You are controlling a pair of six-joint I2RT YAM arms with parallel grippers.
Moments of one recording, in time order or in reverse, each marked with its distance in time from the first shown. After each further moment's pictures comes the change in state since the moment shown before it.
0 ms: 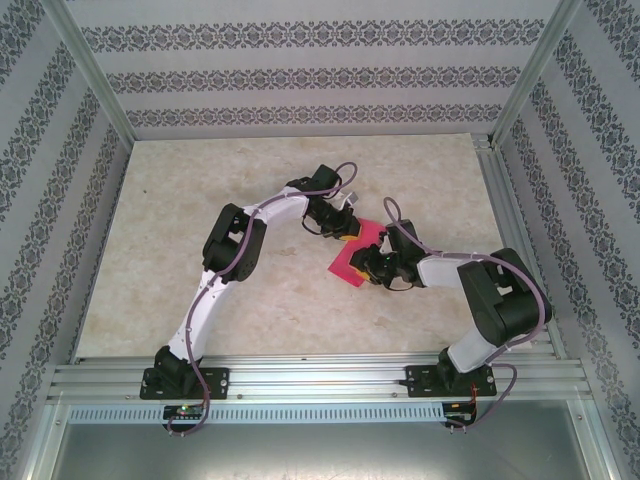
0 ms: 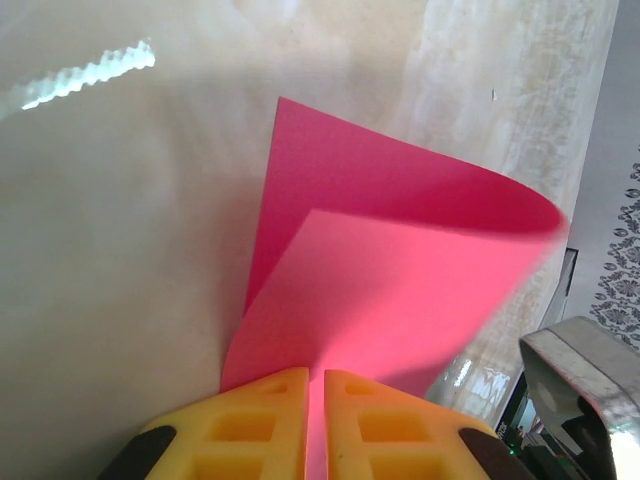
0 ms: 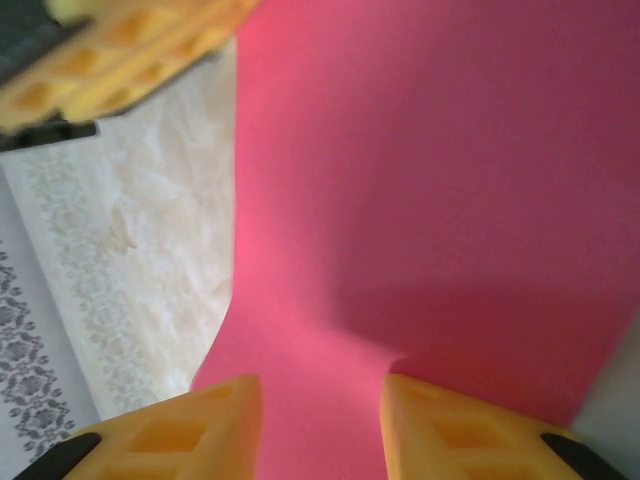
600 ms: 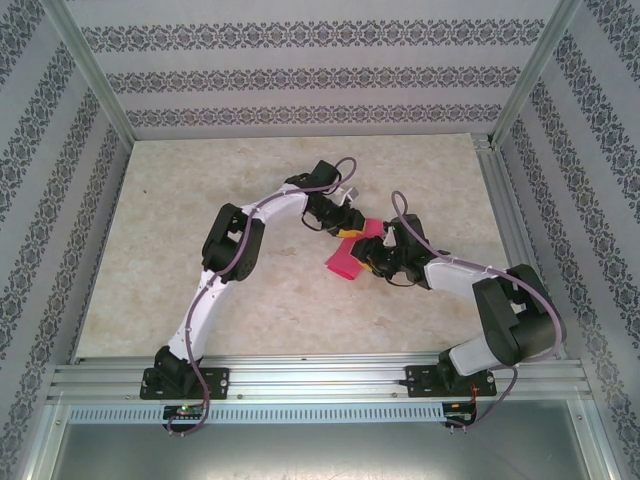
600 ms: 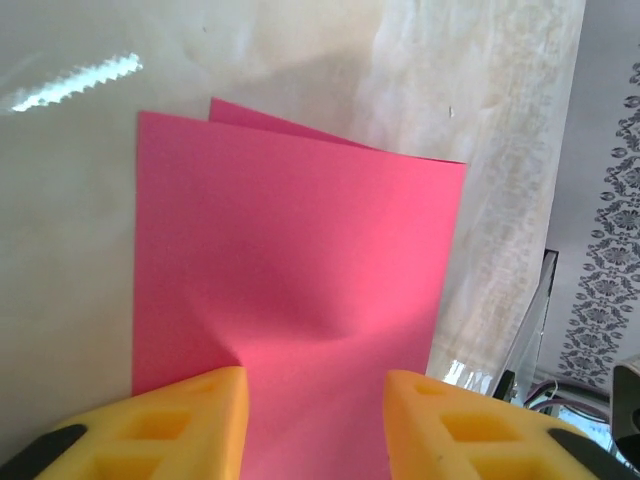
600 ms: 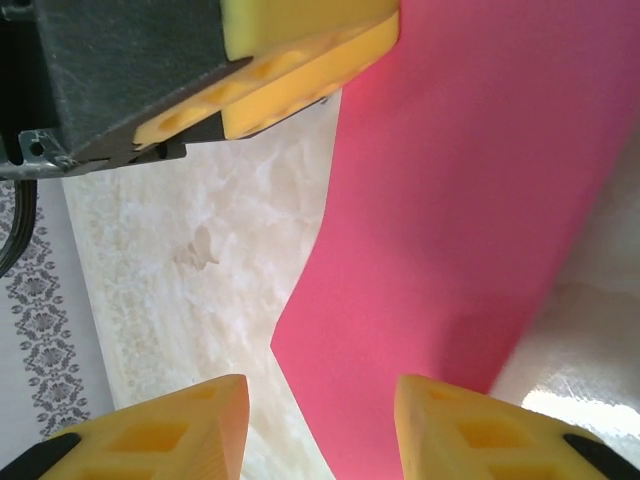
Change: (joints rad) left arm 0.009 -0.009 0.035 -0.010 0.019 -0.012; right arm -0.013 -0.137 0.002 -0.033 0.035 -0.005
